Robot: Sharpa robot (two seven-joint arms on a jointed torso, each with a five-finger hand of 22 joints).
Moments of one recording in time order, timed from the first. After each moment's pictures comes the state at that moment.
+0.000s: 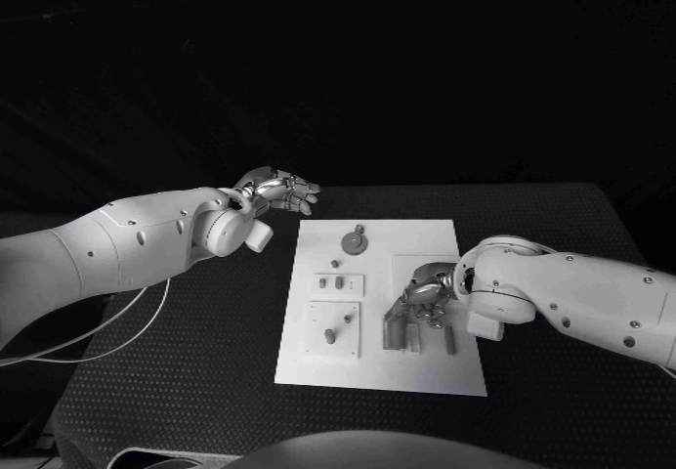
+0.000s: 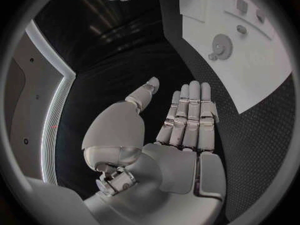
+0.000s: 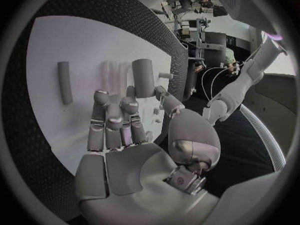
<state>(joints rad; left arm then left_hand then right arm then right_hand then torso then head) 1.23 -0.75 -0.11 1.14 -0.24 -0.14 0.18 1.00 -0.06 0.48 -0.25 0.05 0.83 0.19 0.29 0.48 1.08 0.14 0.11 0.27 0.90 0.08 0.68 0.54 0.01 0.92 -0.02 0.06 1.00 1.27 -0.61 -0.24 1.43 -0.83 0.19 -0.50 0.72 -0.03 0.61 -0.26 0.07 1.06 0.07 0.24 0.72 1.12 -0.02 1.13 1.12 1.10 -0.12 1.54 0.88 0.25 0.99 0.03 0.89 1.31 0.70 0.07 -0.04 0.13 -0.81</state>
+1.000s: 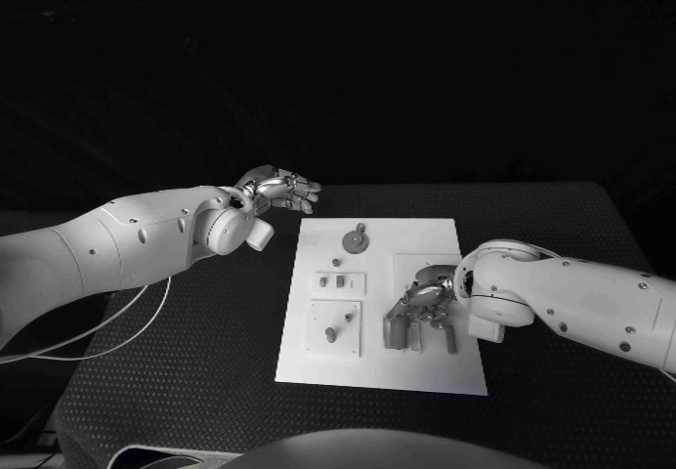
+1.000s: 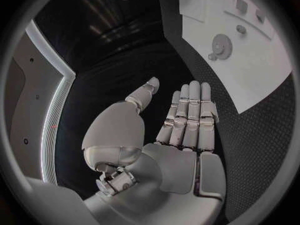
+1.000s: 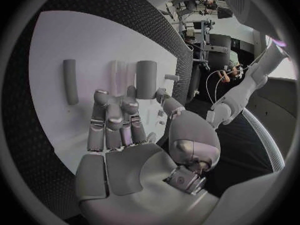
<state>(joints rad) 1.23 -0.75 -0.11 1.14 -0.24 -0.14 0.18 1.00 -0.06 0.48 -0.25 0.05 0.83 0.19 0.29 0.48 1.08 0.14 0.11 0.27 0.90 0.08 0.68 0.54 0.01 0.92 -0.02 0.06 1.00 1.25 -0.60 -0.24 1.41 -0.87 0.18 -0.51 0.68 -0.07 0.61 -0.21 0.08 1.06 0.07 0.24 0.72 1.10 -0.02 1.13 1.12 1.10 -0.12 1.54 0.88 0.25 0.99 0.03 0.89 1.31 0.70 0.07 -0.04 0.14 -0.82</state>
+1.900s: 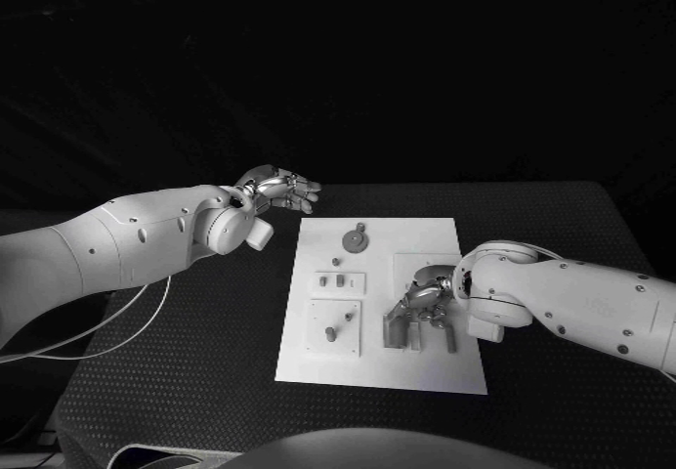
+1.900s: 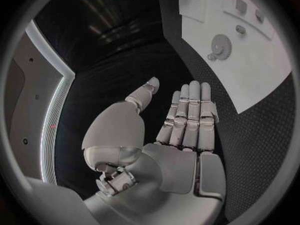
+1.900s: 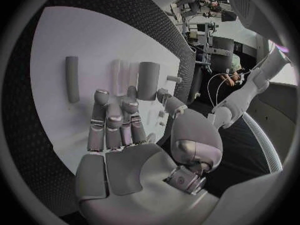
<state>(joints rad) 1.23 -0.75 -0.11 1.14 -0.24 -0.14 0.18 1.00 -0.06 0.48 -0.25 0.05 0.83 0.19 0.29 0.48 1.08 0.15 0.11 0.27 0.90 0.08 0.67 0.54 0.01 0.92 -0.02 0.06 1.00 1.25 -0.60 -0.24 1.42 -0.91 0.18 -0.51 0.67 -0.18 0.65 -0.14 0.09 1.04 0.10 0.23 0.71 1.07 -0.01 1.13 1.13 1.07 -0.11 1.54 0.88 0.26 0.98 0.04 0.89 1.31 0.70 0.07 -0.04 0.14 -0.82</state>
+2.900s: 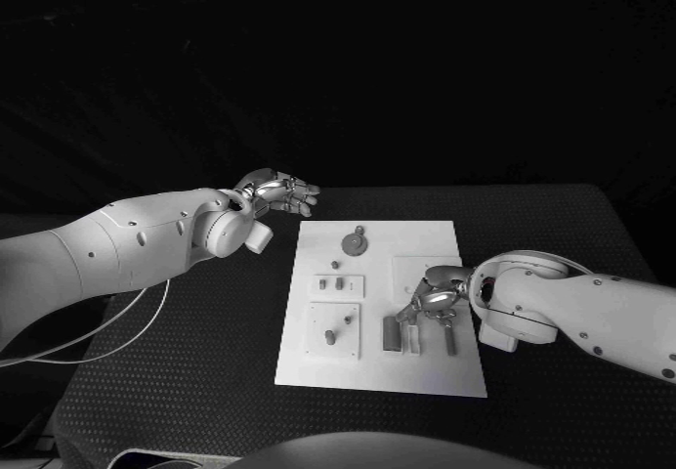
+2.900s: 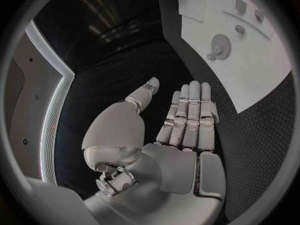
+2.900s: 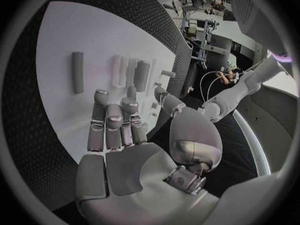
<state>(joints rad) 1.23 -0.76 -0.11 1.13 -0.24 -0.14 0.17 1.00 -0.06 0.48 -0.24 0.05 0.82 0.19 0.29 0.48 1.08 0.15 0.11 0.27 0.90 0.08 0.67 0.54 0.01 0.92 -0.02 0.06 1.00 1.25 -0.72 -0.23 1.54 -0.98 0.05 -0.42 0.74 -0.16 0.64 -0.17 0.08 1.03 0.09 0.24 0.74 1.08 -0.02 1.15 1.13 1.08 -0.11 1.56 0.88 0.26 0.99 0.03 0.90 1.31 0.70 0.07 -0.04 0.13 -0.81</state>
